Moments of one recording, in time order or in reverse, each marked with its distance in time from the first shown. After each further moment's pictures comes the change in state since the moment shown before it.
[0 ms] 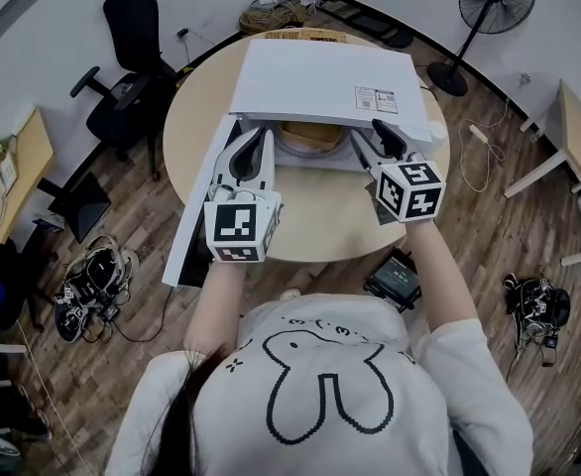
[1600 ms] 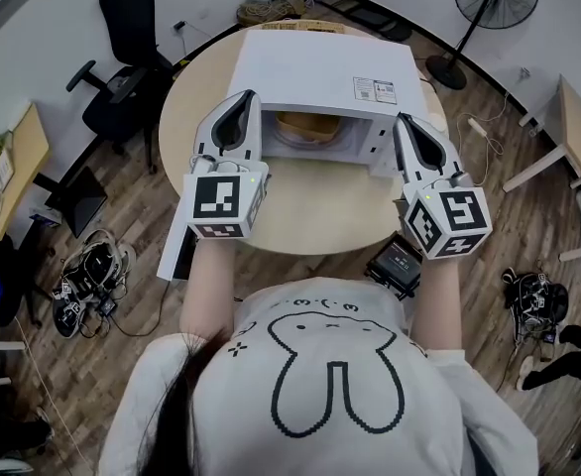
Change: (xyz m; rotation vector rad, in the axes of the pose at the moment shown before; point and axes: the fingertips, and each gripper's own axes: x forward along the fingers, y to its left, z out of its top) left arm 0.009 0.020 0.044 0.064 -0.092 0.001; right arm -0.092 0.021 0.087 -0.148 -0.187 -0.090
